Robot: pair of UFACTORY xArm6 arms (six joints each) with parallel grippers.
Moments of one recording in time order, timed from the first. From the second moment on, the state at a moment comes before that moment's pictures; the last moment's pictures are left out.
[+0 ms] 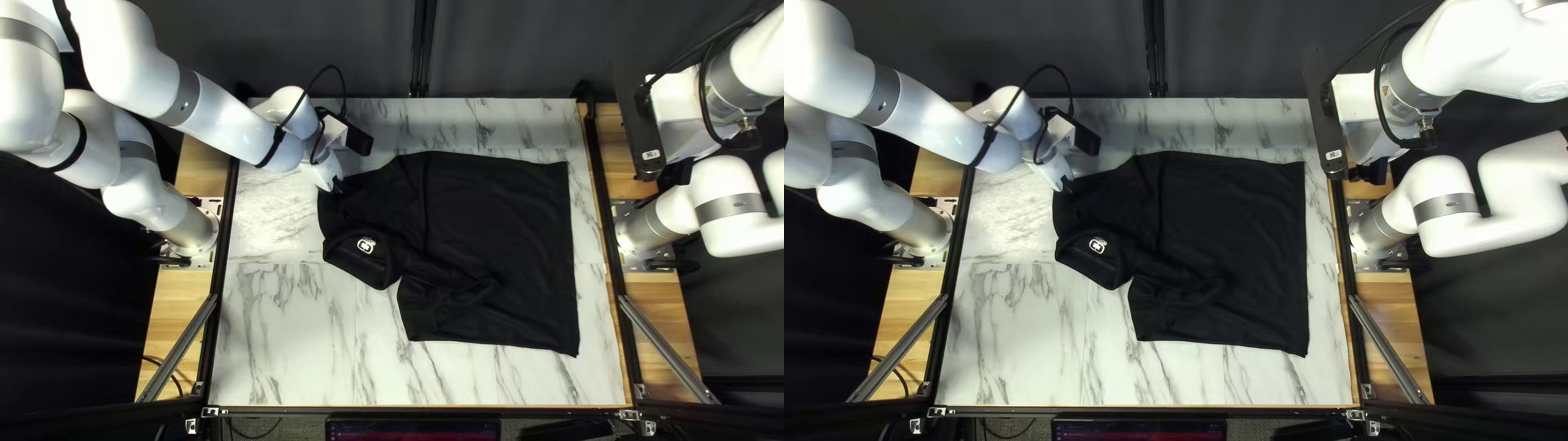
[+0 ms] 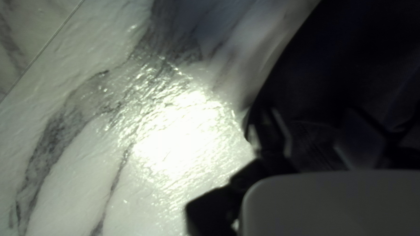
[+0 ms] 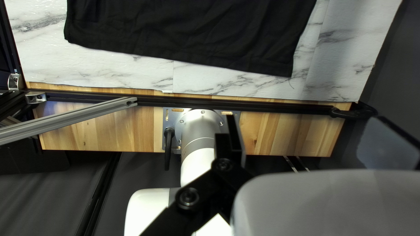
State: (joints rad) left arm 0.36 -0.12 -0.38 -0.51 0.47 -0.05; right arm 0.07 -0.92 -0.88 -0.10 1.76 -0.08
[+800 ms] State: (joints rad) left arm 0.30 -0.26 -0.46 -0.21 0.62 -0.31; right arm 0.07 -0.92 -0.88 -0.10 1.76 -0.08
